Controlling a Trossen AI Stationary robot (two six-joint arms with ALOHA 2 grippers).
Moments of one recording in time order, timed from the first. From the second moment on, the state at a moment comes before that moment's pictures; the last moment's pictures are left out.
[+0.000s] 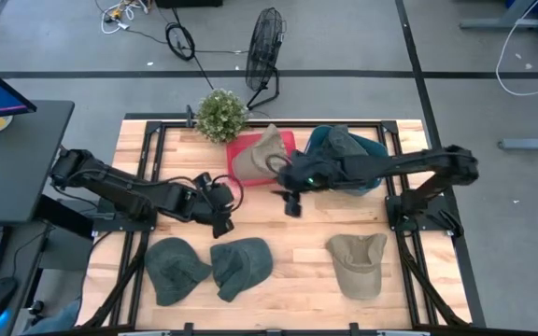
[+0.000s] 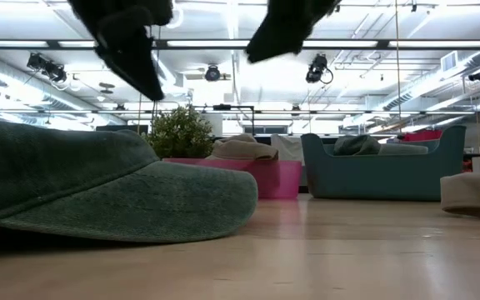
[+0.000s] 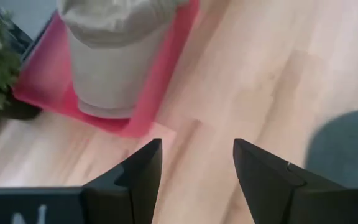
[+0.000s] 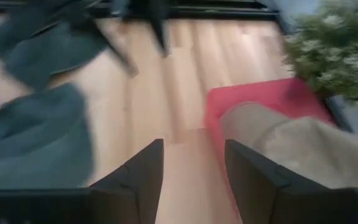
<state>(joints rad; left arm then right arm) -0.29 1.37 1.00 -0.72 -0.60 -0.55 0.04 1.54 1.28 -0.42 0.16 0.00</state>
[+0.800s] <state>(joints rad) -0.58 1.58 1.00 -0.47 -0.42 -1.36 0.38 1.49 1.10 -0.54 0.16 0.15</state>
